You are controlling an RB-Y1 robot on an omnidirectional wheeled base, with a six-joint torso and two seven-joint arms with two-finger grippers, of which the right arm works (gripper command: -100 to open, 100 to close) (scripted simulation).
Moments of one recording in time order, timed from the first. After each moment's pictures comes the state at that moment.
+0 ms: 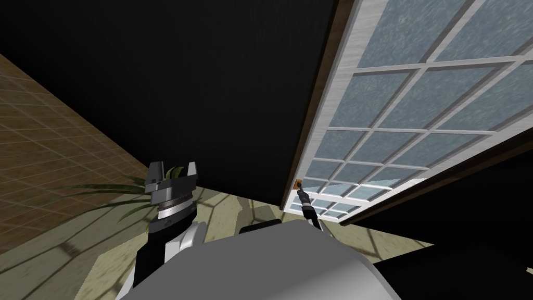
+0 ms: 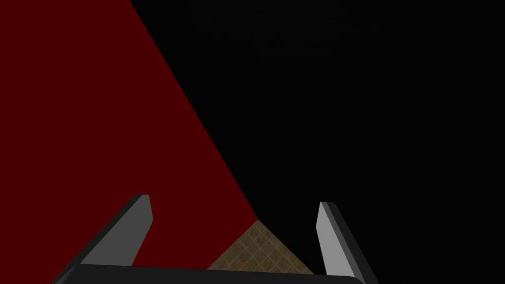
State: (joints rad) arm 0.12 -0.19 -0.19 -0.77 -0.13 -0.86 0.81
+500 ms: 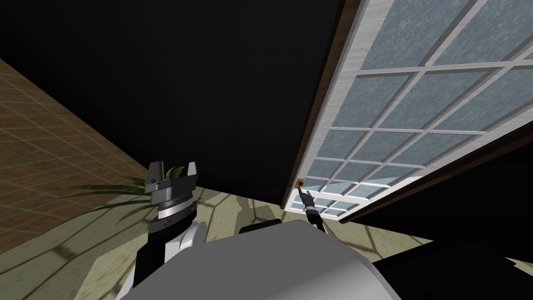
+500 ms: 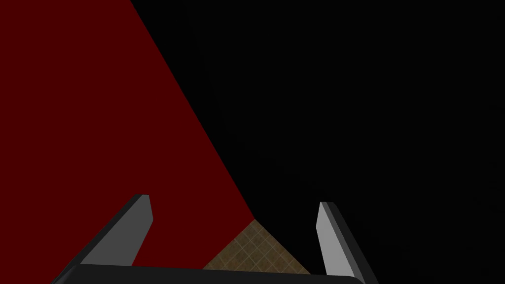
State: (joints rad) arm 0.17 -0.22 -0.20 -0.77 -0.10 -0.91 0.94
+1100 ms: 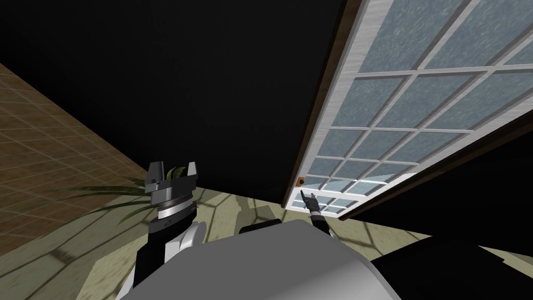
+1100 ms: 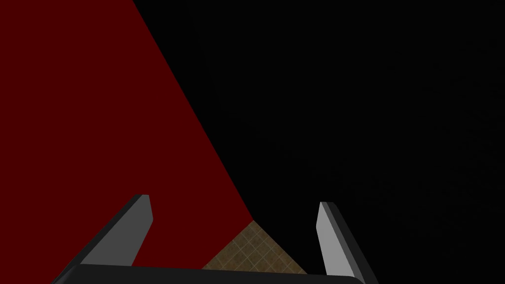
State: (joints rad) arm 0.23 -0.25 -0.21 -0.78 -0.07 -0.96 1.09
